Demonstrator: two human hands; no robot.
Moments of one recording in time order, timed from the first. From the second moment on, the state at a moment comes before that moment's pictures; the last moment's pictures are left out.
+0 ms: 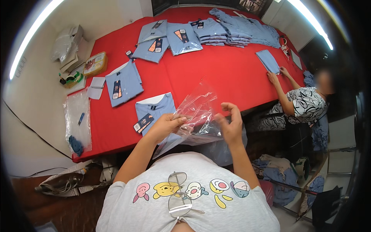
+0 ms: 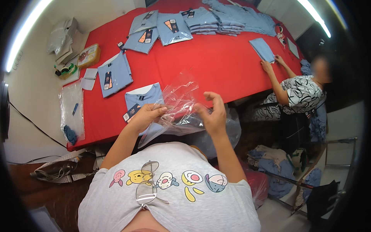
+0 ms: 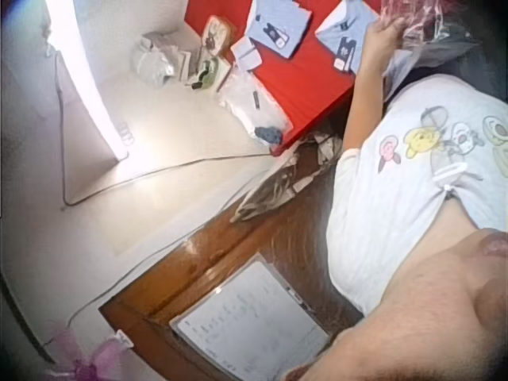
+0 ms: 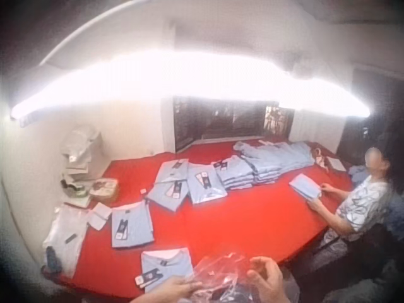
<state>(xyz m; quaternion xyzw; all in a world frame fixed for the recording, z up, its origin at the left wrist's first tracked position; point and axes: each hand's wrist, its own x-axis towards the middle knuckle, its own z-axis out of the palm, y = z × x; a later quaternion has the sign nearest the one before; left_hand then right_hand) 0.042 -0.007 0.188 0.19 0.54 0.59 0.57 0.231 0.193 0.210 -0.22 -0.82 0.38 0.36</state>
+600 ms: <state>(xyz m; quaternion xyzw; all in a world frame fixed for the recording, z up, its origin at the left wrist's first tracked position) -0.009 -0.022 0.171 0.30 0.75 0.49 0.33 0.258 0.238 0.179 -0.28 -0.61 0.71 0.22</state>
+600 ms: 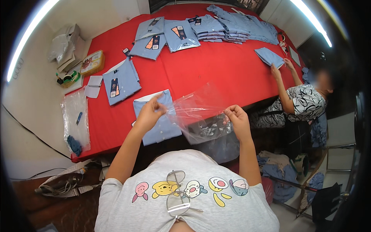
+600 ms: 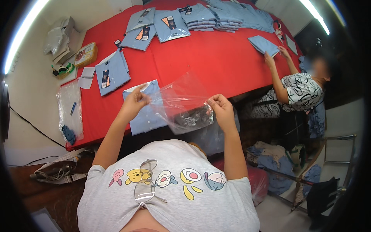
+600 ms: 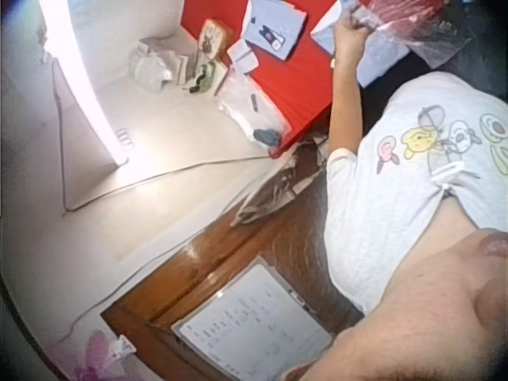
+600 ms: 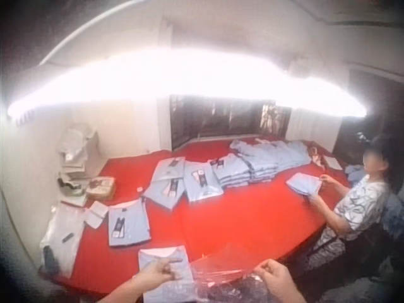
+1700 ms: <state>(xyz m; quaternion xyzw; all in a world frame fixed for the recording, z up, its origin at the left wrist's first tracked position) 0.087 -0.113 0.045 0.12 0.45 0.54 0.71 0.238 0.180 0.110 -0.03 -0.74 0.55 -0.38</state>
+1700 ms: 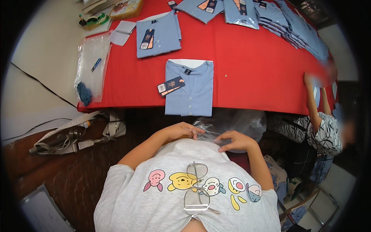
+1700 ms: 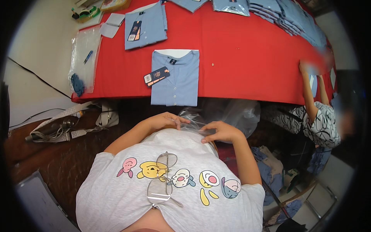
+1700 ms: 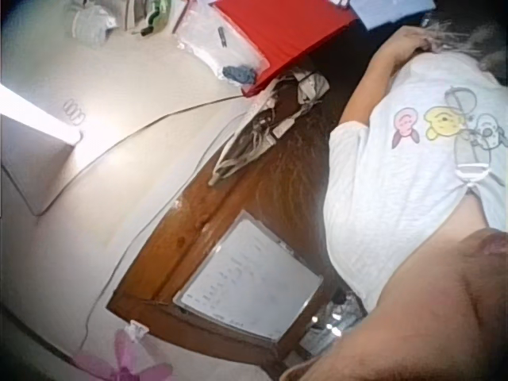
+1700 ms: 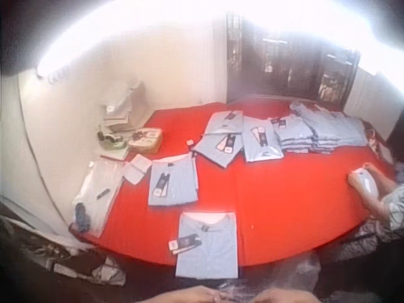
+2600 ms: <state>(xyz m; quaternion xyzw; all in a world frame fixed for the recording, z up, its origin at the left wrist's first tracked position) 0.084 -0.158 0.022 0.19 0.82 0.41 0.35 0.176 0.155 0.070 -0.15 -0.84 0.51 -0.11</state>
